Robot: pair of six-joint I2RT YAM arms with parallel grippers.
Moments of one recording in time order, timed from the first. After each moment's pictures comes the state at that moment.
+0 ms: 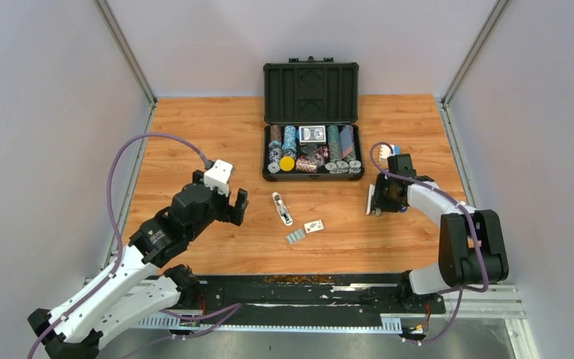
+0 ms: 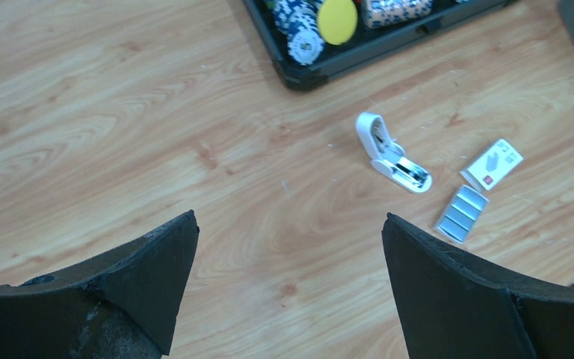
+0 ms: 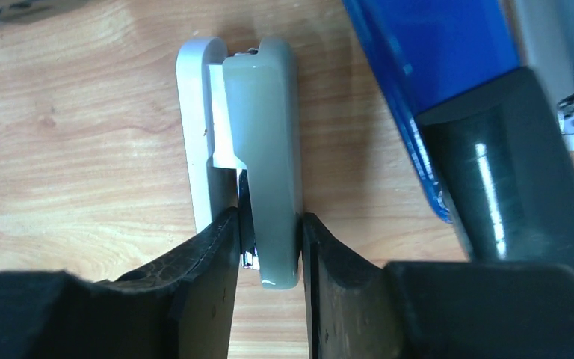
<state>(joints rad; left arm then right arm) -0.74 0.66 0.74 -0.53 -0.32 -0.10 0.11 1.46 0.75 -0.40 -0.05 0.35</state>
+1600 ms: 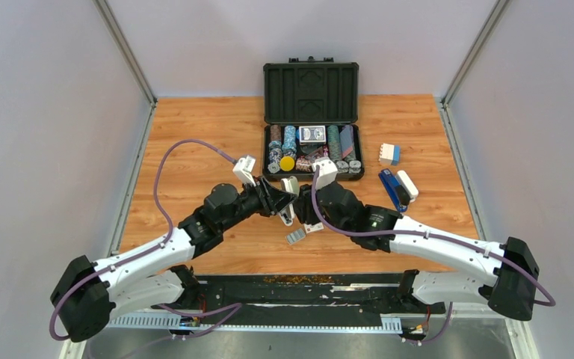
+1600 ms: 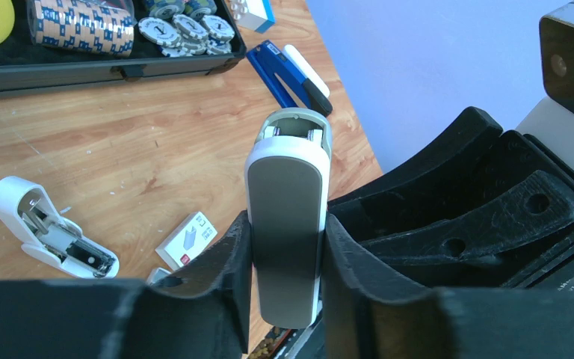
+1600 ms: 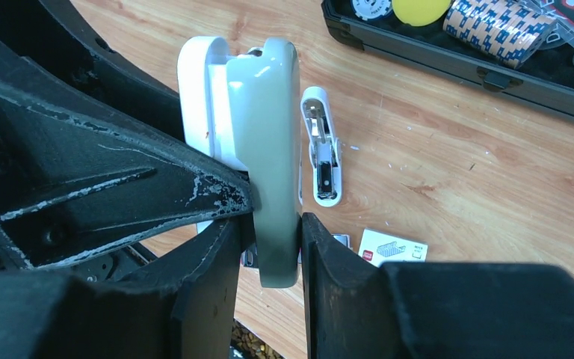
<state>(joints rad) -0.82 0.99 0.52 0.32 0.05 -0.84 1.08 1.15 0.86 -0.19 0.32 0.54</state>
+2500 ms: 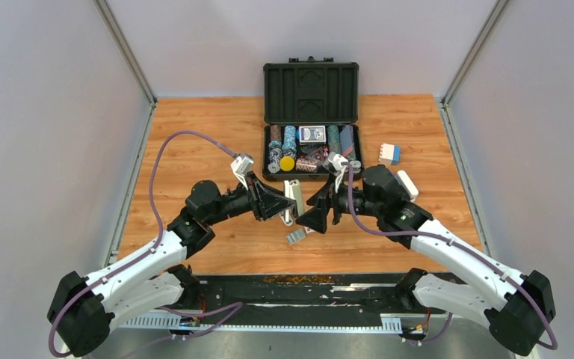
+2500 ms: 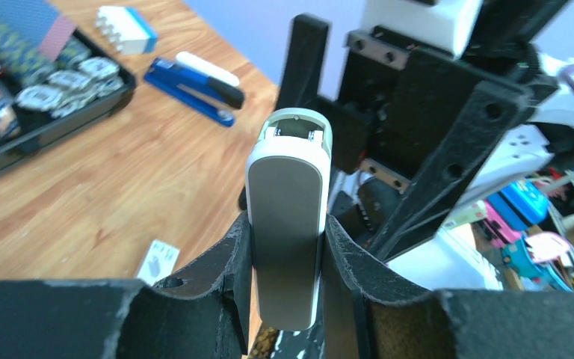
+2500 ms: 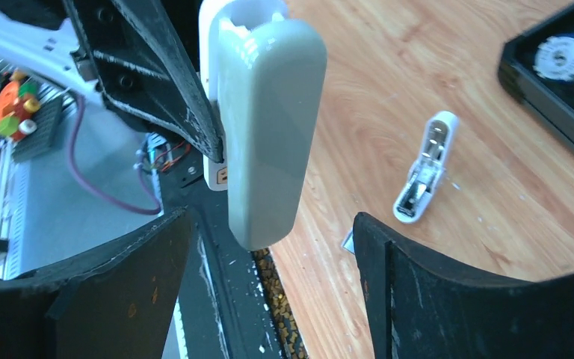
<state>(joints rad) -0.71 0.90 0.51 0.39 0.44 -0.64 0.73 0.98 0.73 -0.04 -0.53 0.29</state>
